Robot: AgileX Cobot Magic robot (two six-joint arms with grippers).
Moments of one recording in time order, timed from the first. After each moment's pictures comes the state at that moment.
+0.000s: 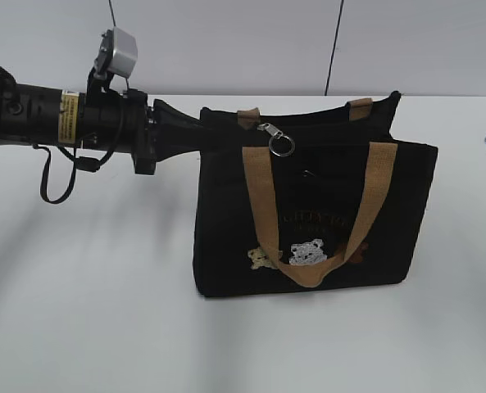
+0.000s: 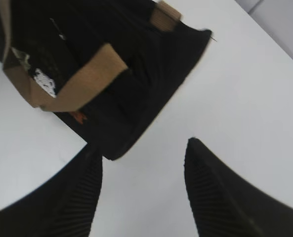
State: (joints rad) left arm -0.22 2.01 -1.12 1.44 -1.11 -0.84; right arm 0.04 0.99 -0.86 0.42 0.81 -1.00
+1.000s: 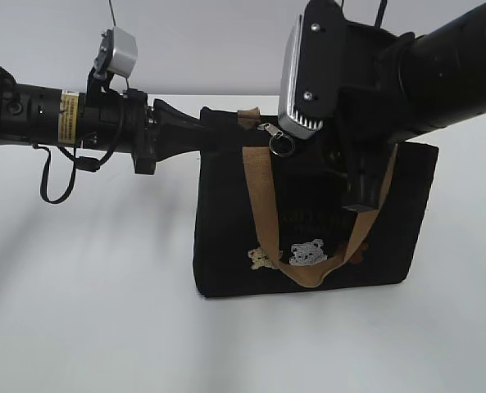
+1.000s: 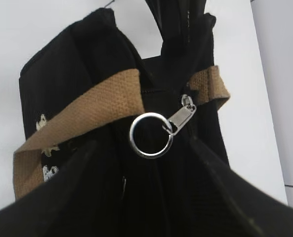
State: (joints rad) left arm -0.22 2.01 -1.12 1.44 -1.11 -0.84; right arm 0.55 1.44 -0.98 0.37 0.44 -1.28
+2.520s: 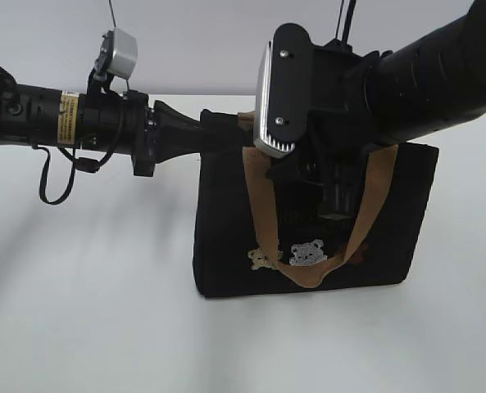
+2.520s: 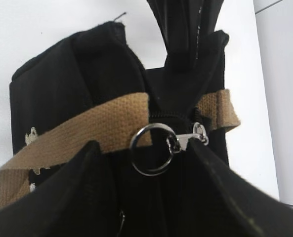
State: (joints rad) left arm -0.22 2.01 -1.12 1.46 -1.12 -0.84; right arm 0.59 1.52 -0.98 0.36 0.36 -1.33
